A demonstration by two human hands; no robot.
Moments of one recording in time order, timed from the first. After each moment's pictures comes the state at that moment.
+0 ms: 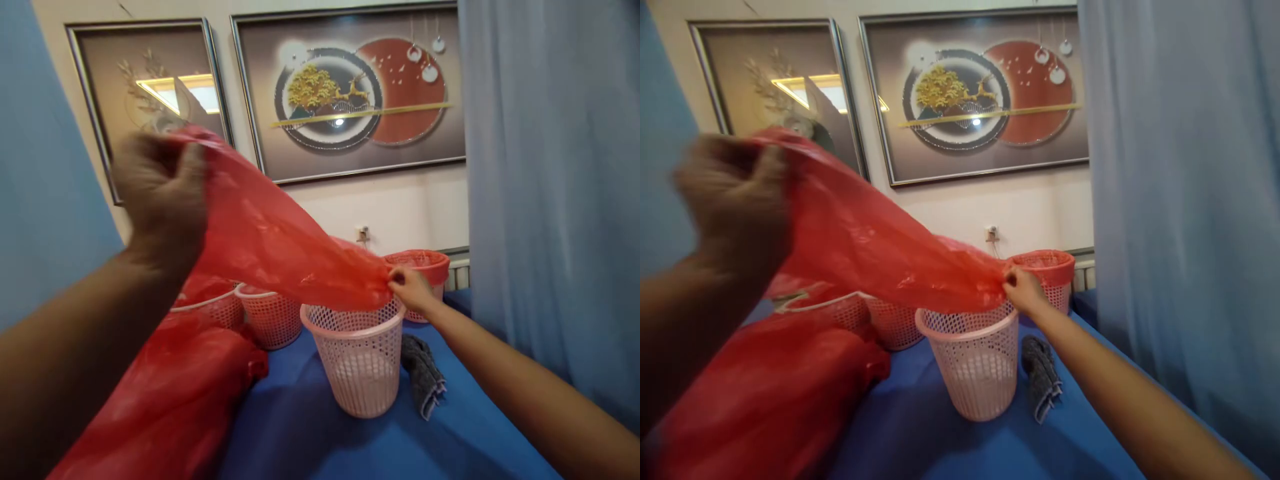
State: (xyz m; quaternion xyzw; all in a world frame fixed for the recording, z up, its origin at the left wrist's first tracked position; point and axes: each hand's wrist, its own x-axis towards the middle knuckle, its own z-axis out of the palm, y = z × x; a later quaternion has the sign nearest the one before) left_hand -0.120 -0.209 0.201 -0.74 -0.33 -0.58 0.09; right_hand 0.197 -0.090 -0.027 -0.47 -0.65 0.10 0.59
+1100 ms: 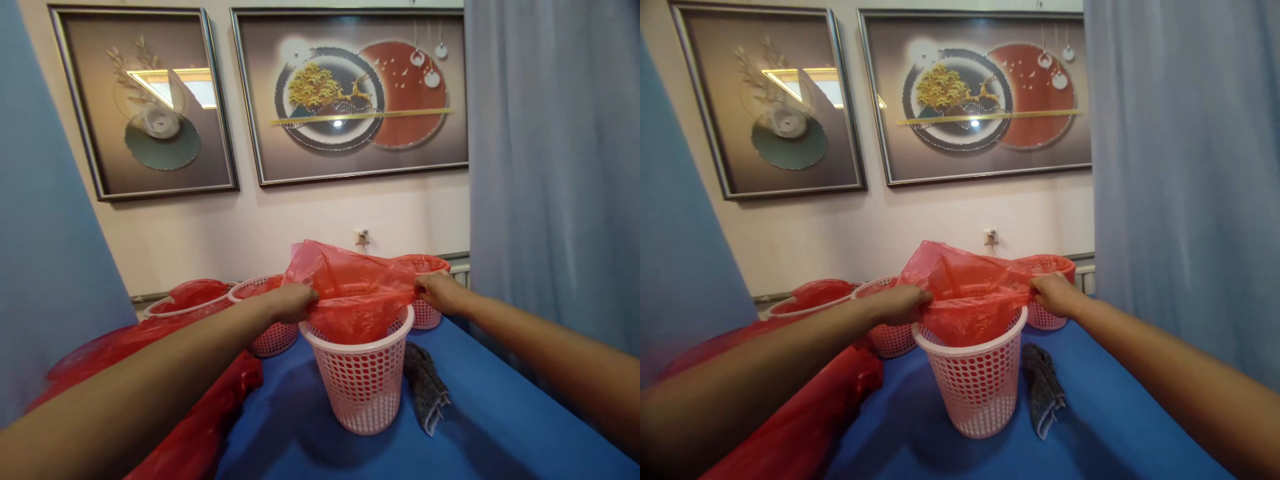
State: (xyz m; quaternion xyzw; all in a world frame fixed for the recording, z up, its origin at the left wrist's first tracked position) left_hand -0.102 -0.112 0.088 -0.89 -0.43 0.05 0.12; right_hand 0.270 -0.077 -0.015 -0.51 -0.82 -0.13 0.24
